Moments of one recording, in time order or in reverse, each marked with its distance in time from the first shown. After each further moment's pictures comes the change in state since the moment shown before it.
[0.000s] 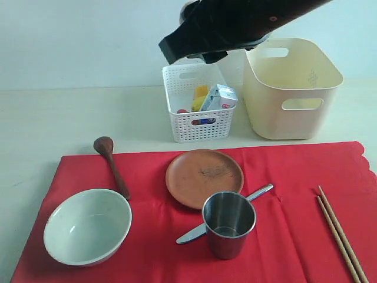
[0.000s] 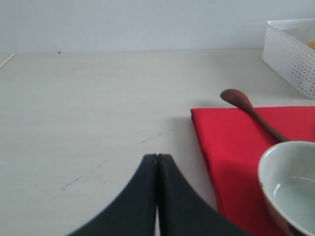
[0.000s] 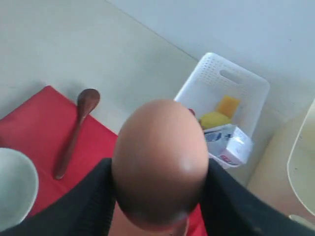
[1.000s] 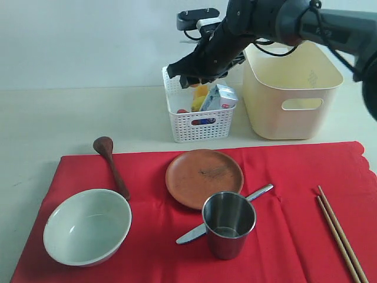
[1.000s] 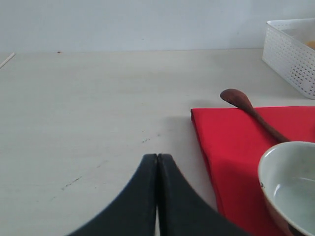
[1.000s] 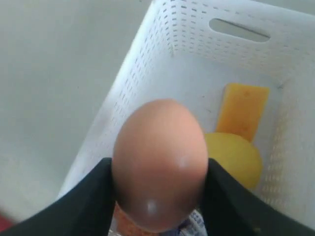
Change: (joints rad) left arm 0.000 0.000 0.000 0.000 0.000 0.000; right arm -0.374 0.904 -0.744 0.565 0.044 -0.419
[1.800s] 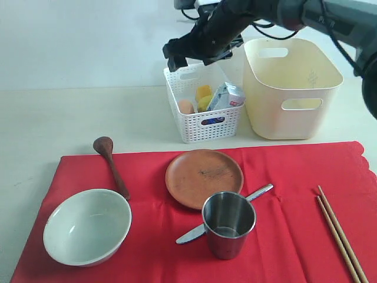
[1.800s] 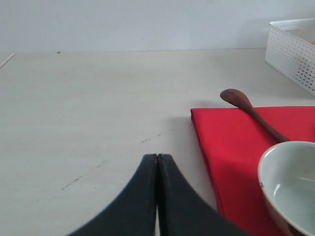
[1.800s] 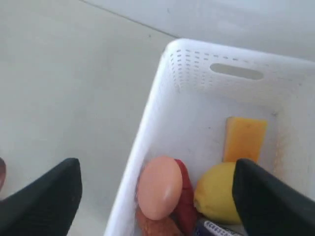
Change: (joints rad) left arm 0.000 0.000 0.000 0.000 0.000 0.000; right arm 0.000 -0.024 -0.108 0.015 0.075 0.010
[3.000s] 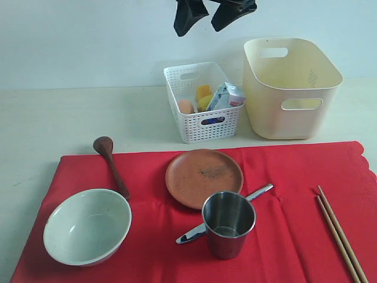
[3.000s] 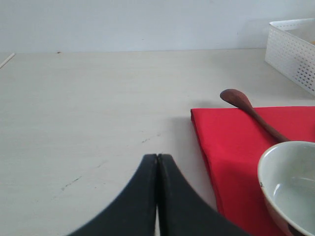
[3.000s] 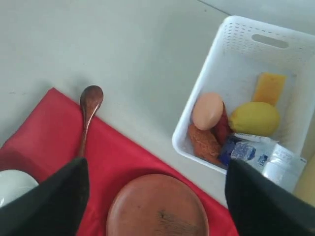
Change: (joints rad) left arm 0.000 0.000 0.000 0.000 0.000 0.000; right arm 0.000 -0.286 0.015 0.075 0.406 -0.049
